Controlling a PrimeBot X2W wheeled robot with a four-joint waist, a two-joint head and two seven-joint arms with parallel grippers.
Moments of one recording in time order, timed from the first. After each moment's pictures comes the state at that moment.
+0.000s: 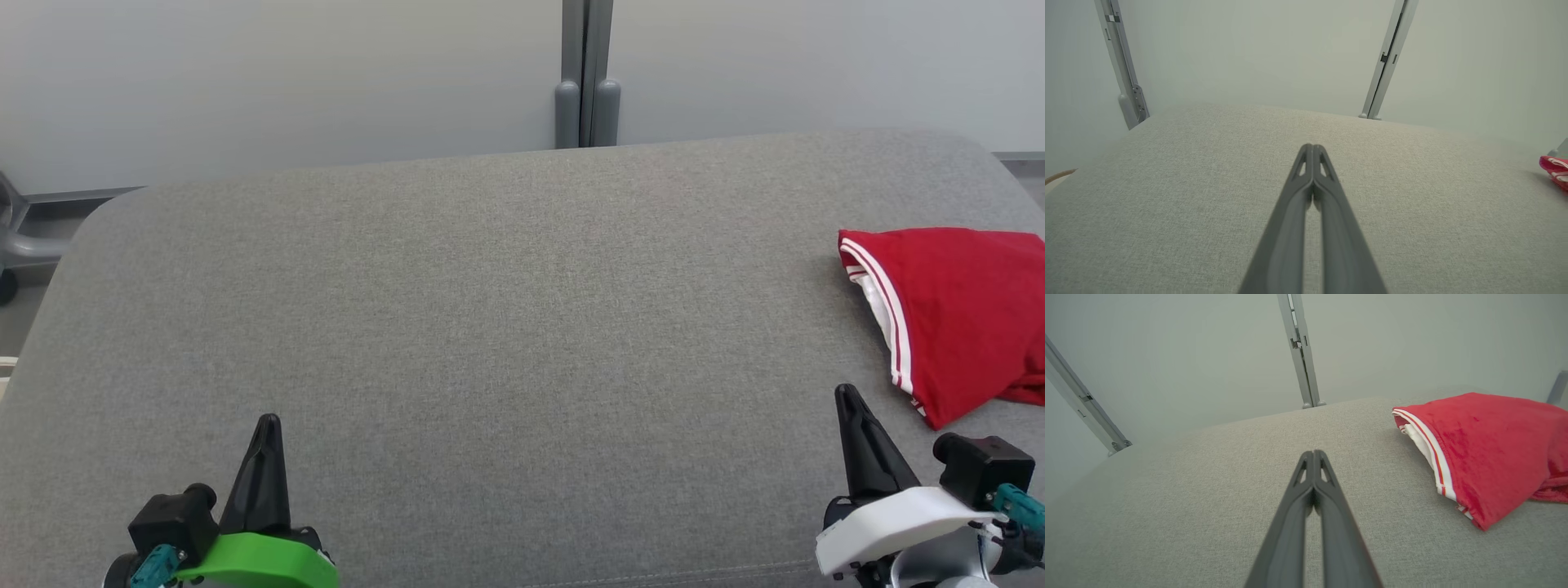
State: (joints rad) left arm 0.03 0.21 -0.22 0.13 -0.44 0.10 -0.22; right arm 0.10 -0.05 -0.02 -0.03 0.25 0.13 -0.07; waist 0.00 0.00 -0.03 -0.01
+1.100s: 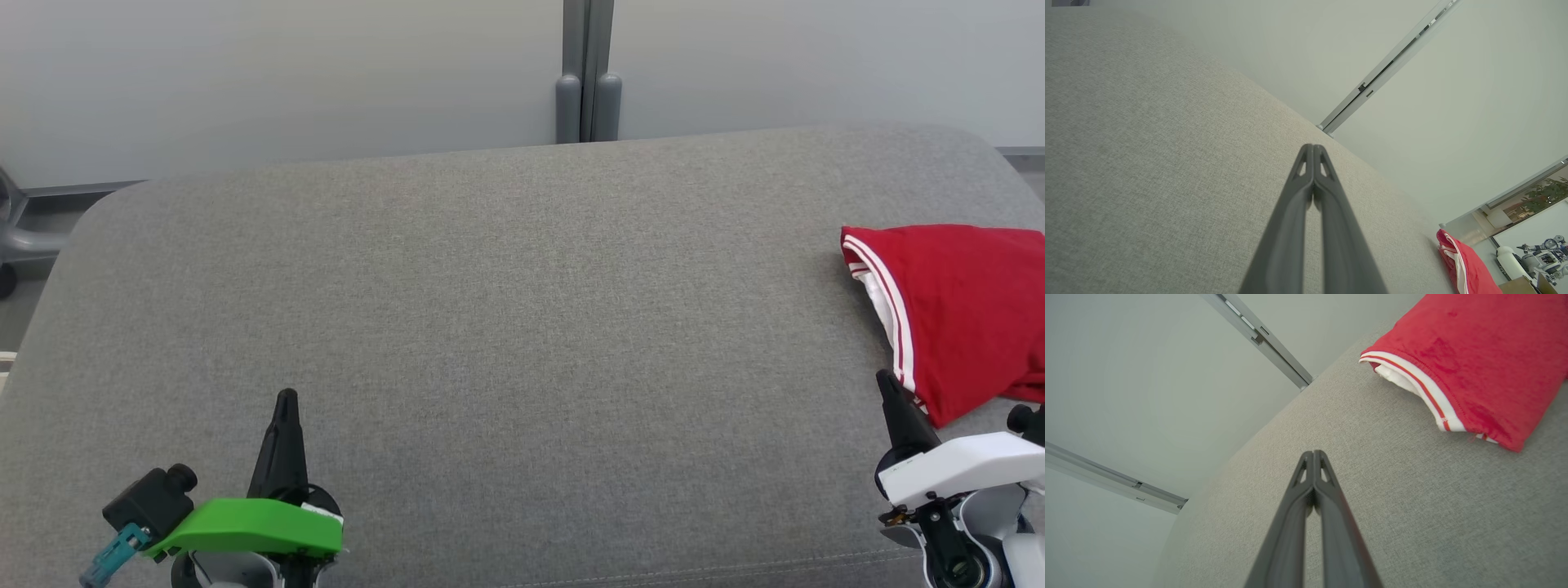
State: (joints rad) left arm -0.06 0.15 -0.23 0.21 -0.94 0.00 -0.23; right arm -0.04 -0.10 -0.14 0.16 0.82 0.13 0.11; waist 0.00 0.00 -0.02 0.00
